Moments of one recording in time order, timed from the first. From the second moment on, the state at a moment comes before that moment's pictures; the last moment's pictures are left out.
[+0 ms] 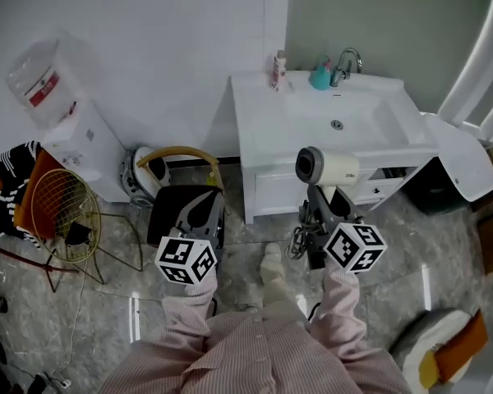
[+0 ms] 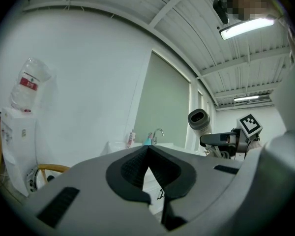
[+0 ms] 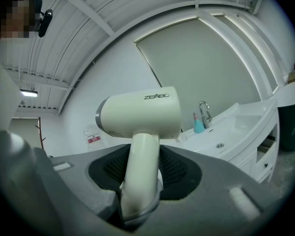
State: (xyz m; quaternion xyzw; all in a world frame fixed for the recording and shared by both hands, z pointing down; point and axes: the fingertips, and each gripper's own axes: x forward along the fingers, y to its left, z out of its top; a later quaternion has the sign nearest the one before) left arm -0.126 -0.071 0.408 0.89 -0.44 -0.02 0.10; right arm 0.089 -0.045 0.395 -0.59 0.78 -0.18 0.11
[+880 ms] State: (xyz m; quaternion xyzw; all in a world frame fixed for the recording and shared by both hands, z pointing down) left arm -0.056 -0.287 0.437 0.87 -0.47 -0.01 0.16; right arm 0.143 -0.291 0.420 -0.54 0.80 -0.25 0.08
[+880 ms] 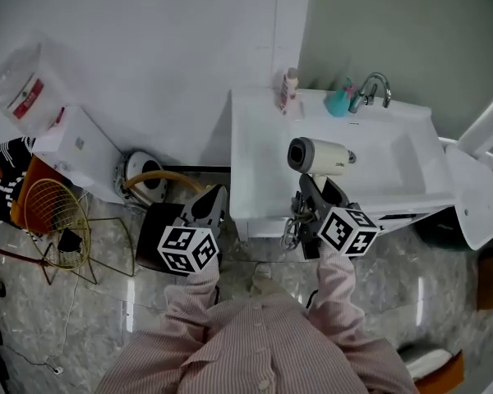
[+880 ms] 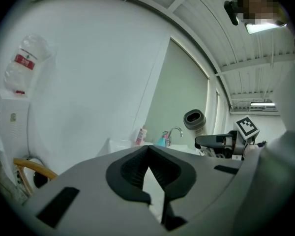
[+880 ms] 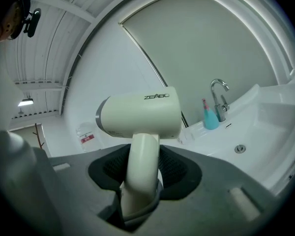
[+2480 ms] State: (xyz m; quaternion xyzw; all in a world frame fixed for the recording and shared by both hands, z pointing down) left arm -0.026 -0.433 0.565 0.81 -0.48 0.06 0.33; right arm 0.098 -0.493 0.591 -0.48 0.78 -0.37 -0.14
